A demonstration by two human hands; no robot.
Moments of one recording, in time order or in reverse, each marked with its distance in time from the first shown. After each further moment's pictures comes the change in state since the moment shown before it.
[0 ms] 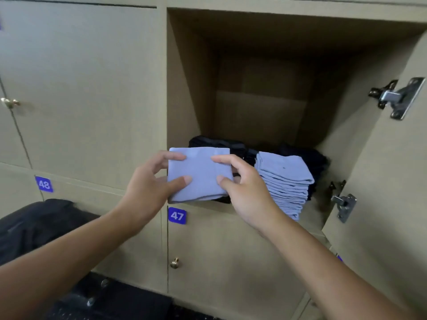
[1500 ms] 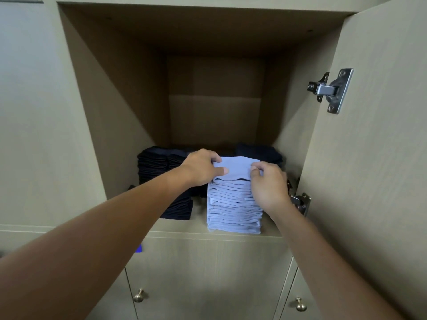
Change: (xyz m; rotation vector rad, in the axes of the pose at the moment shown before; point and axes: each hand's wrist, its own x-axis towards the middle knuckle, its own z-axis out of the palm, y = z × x) left_hand 0.137 0.008 0.178 0.640 -0.472 0.043; right_hand 0.043 0.085 -0.117 -0.384 0.506 0.316
